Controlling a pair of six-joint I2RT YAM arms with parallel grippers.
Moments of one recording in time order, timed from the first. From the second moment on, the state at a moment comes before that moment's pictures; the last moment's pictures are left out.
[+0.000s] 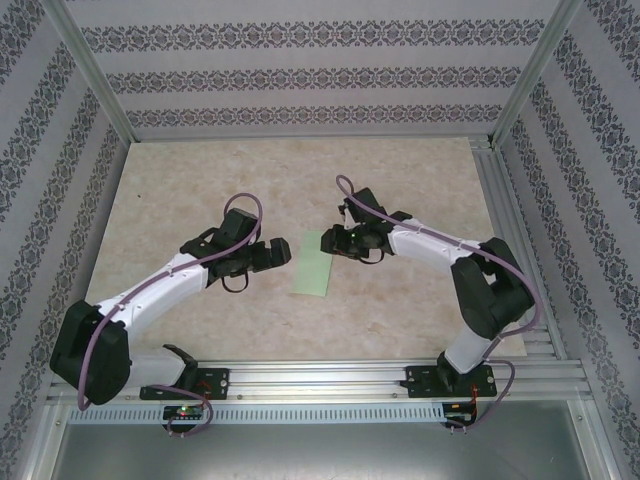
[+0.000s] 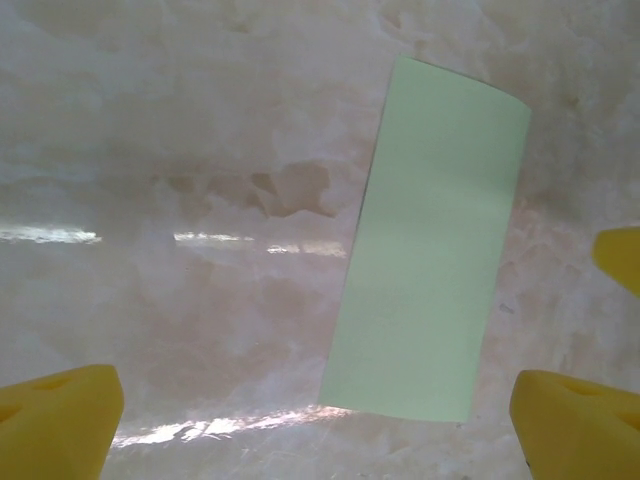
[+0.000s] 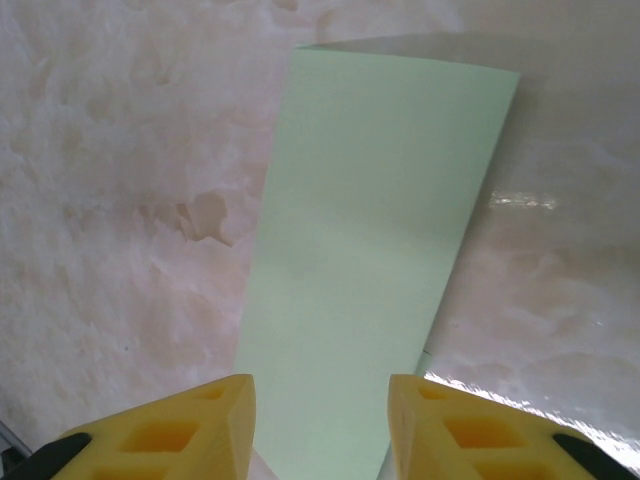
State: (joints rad) left arm -0.52 1.30 0.83 -0.49 0.12 -0.76; right arm 0.57 1.70 1.06 -0.37 -0.34 0.63
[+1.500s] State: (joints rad) left arm -0.52 1.77 1.02 -0.31 0.37 -0.80; right arm 0.51 1.96 1.20 -0.36 -0.33 0.53
